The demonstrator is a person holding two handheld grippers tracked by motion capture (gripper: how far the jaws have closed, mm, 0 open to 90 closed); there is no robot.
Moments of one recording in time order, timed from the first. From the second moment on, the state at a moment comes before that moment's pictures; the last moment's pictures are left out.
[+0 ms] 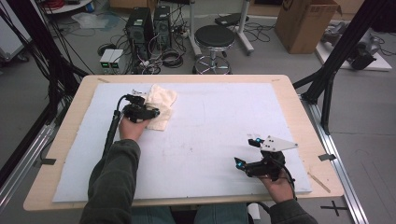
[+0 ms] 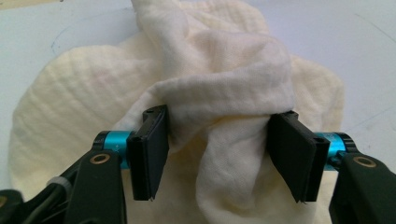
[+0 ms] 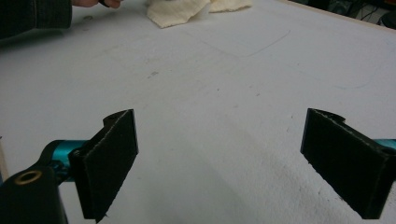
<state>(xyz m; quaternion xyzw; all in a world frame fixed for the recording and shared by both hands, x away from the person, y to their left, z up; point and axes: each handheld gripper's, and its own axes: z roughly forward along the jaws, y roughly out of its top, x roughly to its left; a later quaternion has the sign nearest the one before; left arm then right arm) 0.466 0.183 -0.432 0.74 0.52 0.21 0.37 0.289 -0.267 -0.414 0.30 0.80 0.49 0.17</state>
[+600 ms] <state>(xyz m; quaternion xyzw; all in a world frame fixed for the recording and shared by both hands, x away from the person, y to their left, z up) 0.468 0.177 -0.438 0.74 0.53 0.21 0.35 0.290 -0.266 -0.414 0.29 0.80 0.49 0.17</state>
